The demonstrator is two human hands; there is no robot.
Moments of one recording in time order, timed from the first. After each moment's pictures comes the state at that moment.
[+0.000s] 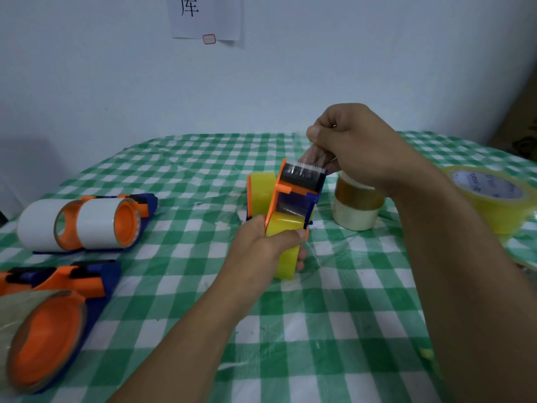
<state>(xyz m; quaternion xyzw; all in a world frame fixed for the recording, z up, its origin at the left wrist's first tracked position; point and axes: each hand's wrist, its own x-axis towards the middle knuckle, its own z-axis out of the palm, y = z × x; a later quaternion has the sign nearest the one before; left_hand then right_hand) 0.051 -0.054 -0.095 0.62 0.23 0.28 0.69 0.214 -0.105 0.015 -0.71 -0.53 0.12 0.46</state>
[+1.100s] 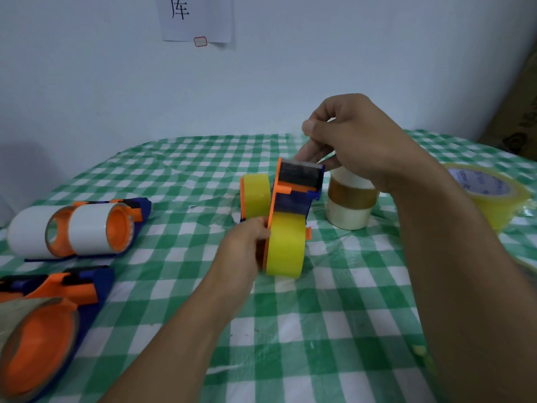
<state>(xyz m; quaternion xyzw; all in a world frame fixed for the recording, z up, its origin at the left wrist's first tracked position) 0.053 -0.051 -0.087 0.55 0.28 0.27 0.74 0.214 -0.117 0.024 -0.71 -0.51 0.12 0.48</state>
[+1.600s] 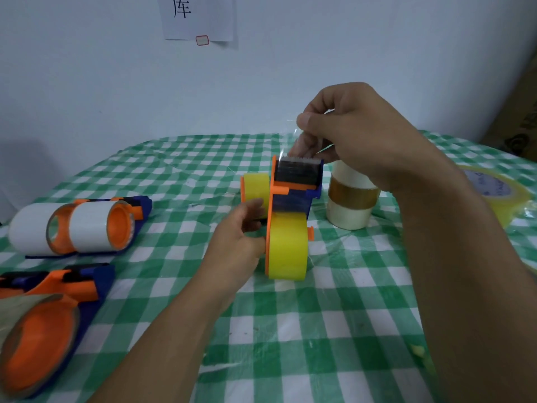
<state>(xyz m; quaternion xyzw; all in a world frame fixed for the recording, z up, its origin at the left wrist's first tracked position) 0.045 -0.041 -0.093 0.69 0.31 0.29 0.58 0.201 -0.122 0.034 -0.69 -0.53 0.11 0.49</state>
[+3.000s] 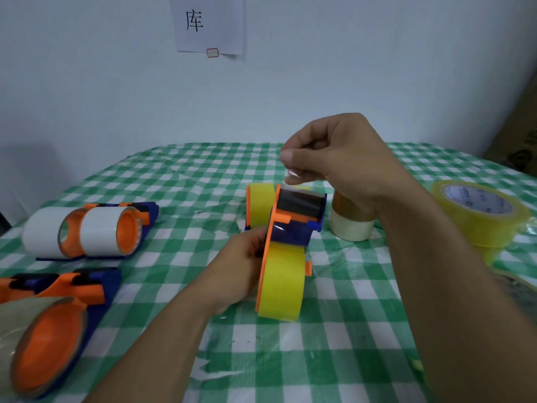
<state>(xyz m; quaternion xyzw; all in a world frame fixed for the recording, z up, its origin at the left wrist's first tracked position) 0.040 -0.044 -0.086 0.66 0.19 0.21 0.70 0.200 -0.106 0.017 -0.60 -0.54 0.18 0.56</state>
